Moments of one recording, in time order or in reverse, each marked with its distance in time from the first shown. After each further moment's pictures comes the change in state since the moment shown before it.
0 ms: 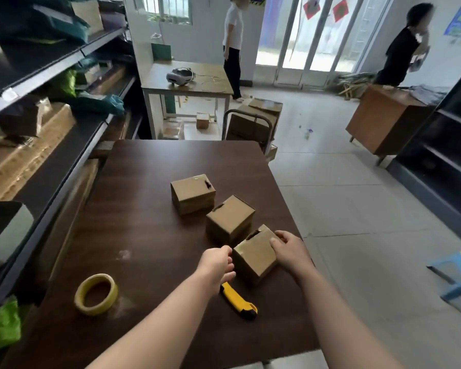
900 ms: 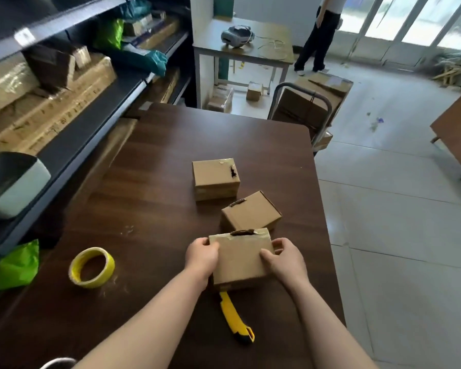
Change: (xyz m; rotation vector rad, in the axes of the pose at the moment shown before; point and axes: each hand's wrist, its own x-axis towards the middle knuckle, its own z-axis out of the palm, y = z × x) left_hand 0.104 -0.003 -0.005 0.147 0.410 0.064; right_hand 0.115 0.022 0.050 -0.226 -0.252 -0.054
